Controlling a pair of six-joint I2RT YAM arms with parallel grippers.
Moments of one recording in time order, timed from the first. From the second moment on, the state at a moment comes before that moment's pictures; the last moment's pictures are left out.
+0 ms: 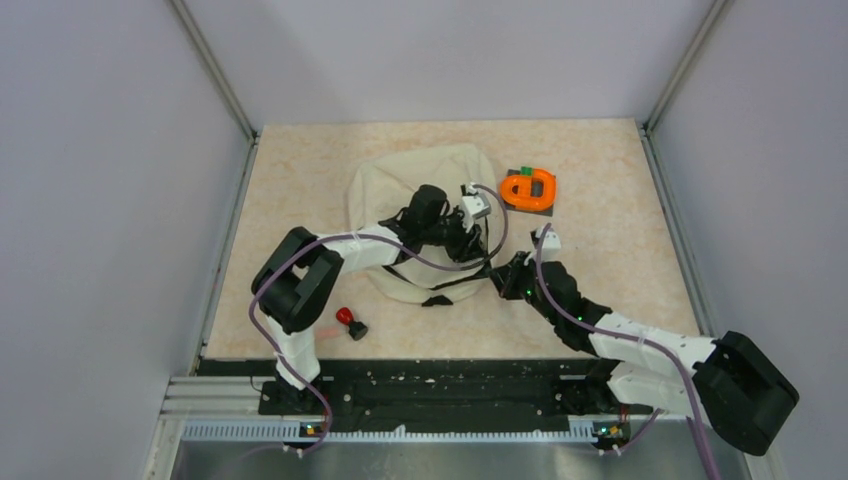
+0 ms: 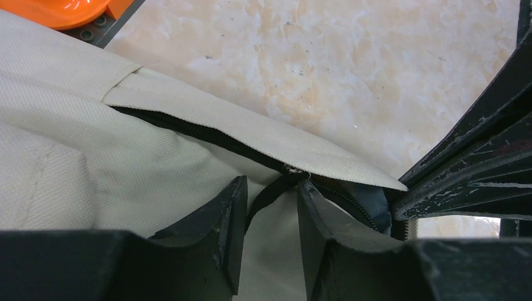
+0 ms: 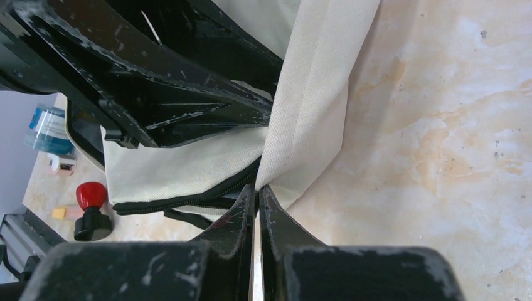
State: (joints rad) left arm -0.69 1.86 1.11 0.22 0.60 0.12; right arm 0.75 1.03 0.28 0.40 0.20 0.67
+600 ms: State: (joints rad) left arm -0.77 1.75 0.96 0.26 0.44 0.12; right arm 0.74 1.01 0.27 0.38 0.21 0.69
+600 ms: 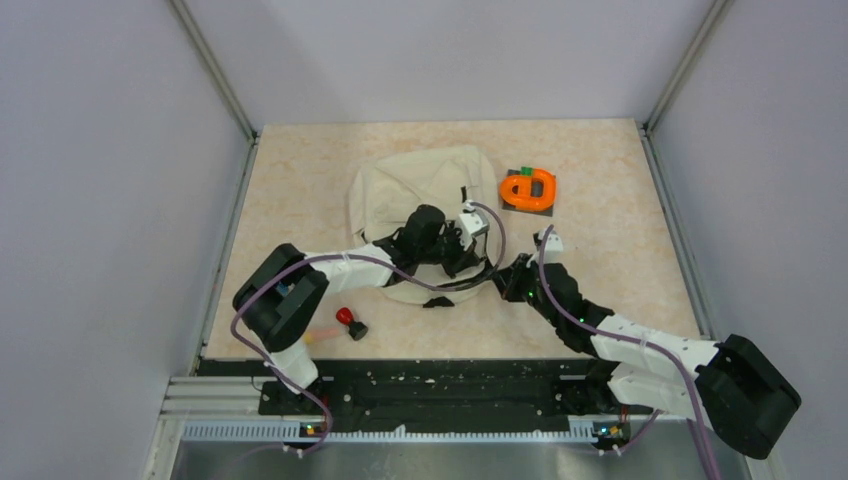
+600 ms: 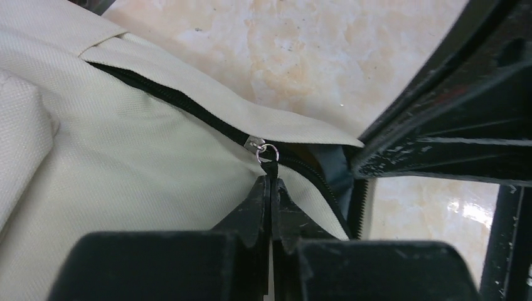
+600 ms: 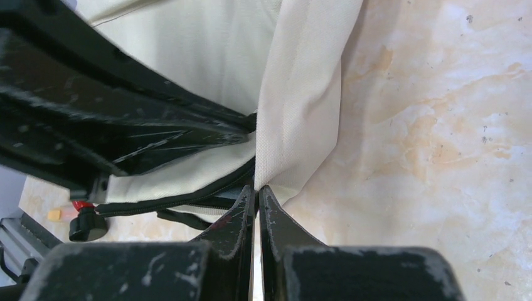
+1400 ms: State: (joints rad) left arm -0.81 1.58 0.83 0.28 0.38 -0.08; right arm 0.69 0.98 0.42 0.21 0.23 0.66
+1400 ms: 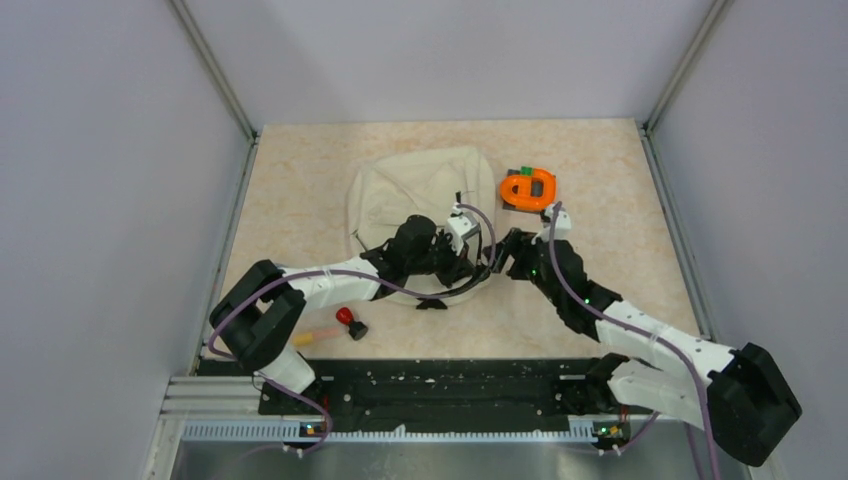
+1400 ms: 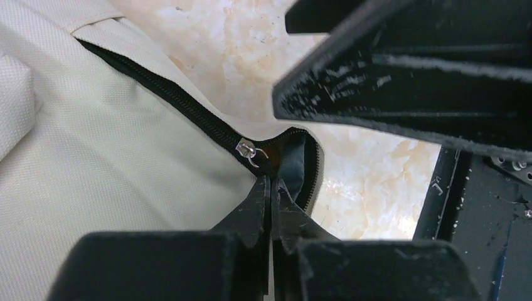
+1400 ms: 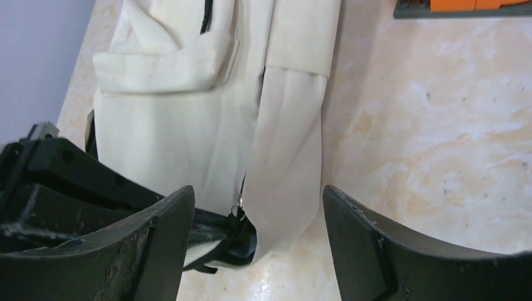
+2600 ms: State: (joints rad) left arm -0.81 1.52 0.79 0.29 0.35 -0.17; right arm 0.55 1.52 0.86 0.06 0.13 0.54
